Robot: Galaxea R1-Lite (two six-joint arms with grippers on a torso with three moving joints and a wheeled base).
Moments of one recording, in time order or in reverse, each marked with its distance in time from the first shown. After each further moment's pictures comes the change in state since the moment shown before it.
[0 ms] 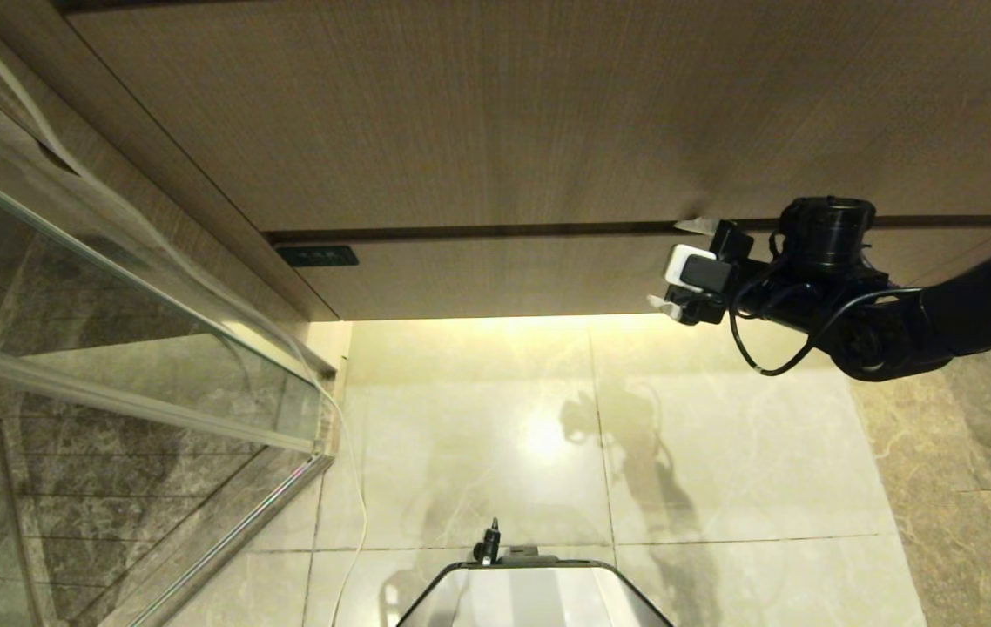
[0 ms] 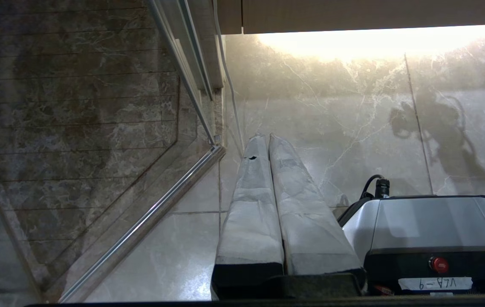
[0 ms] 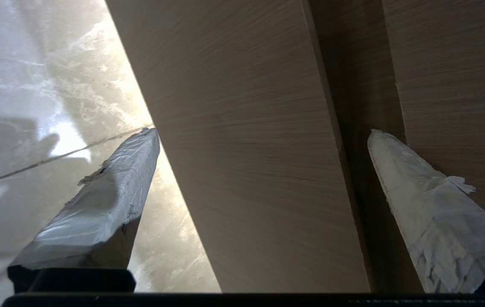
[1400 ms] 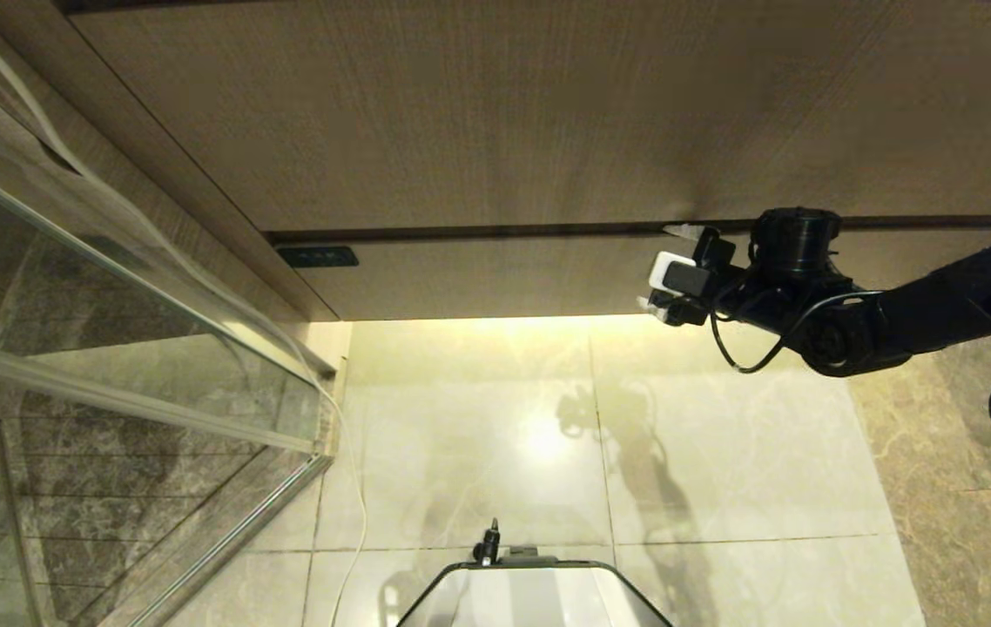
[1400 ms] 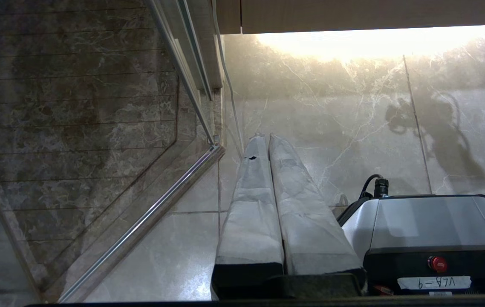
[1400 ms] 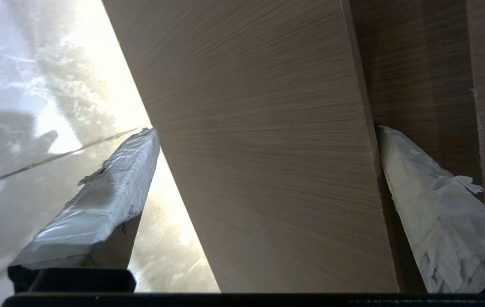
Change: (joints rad) left arm 0.000 0.000 0.000 0.000 0.000 0.000; right arm 0.000 0.128 -0.094 0.089 -0.012 0.001
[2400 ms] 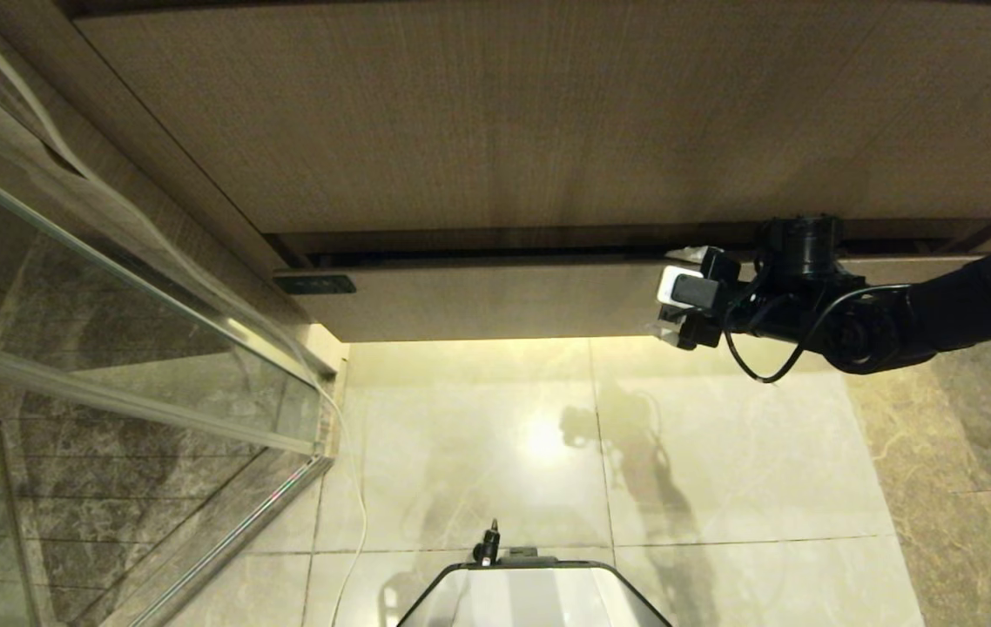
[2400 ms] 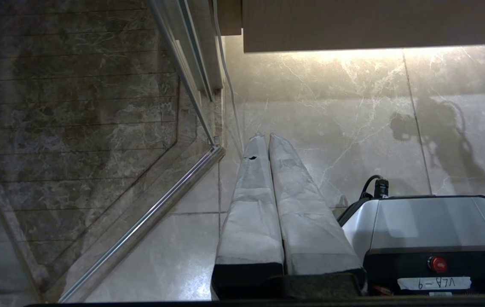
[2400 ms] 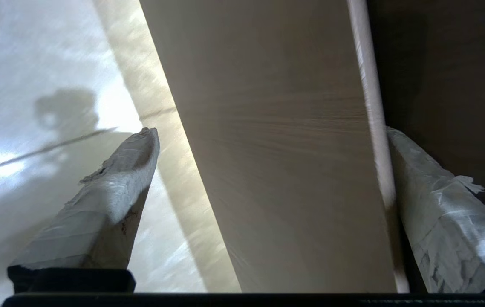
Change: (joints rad) left arm 0.000 0.000 0.000 0.000 0.000 0.000; right arm -0.023 -0.038 0.036 0.200 0.001 0.006
